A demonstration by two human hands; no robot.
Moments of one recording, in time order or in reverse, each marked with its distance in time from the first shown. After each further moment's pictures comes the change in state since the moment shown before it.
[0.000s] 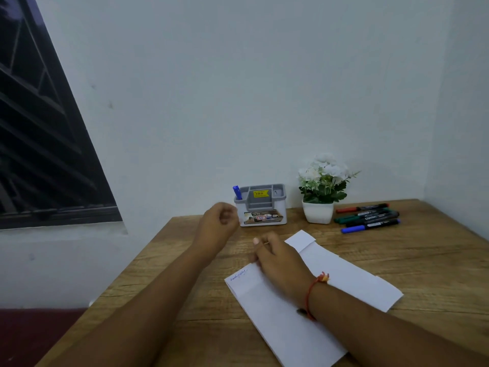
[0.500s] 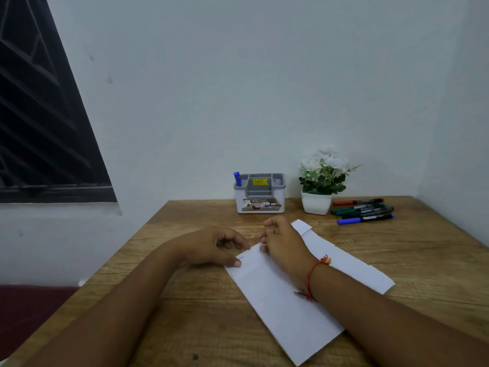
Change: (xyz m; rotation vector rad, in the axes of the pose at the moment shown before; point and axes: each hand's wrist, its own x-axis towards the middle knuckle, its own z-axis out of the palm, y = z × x) left_hand -0.033 -0.013 -0.037 0.270 -0.809 0.018; right_hand 0.007 -0.001 -0.002 0.253 0.079 0.159
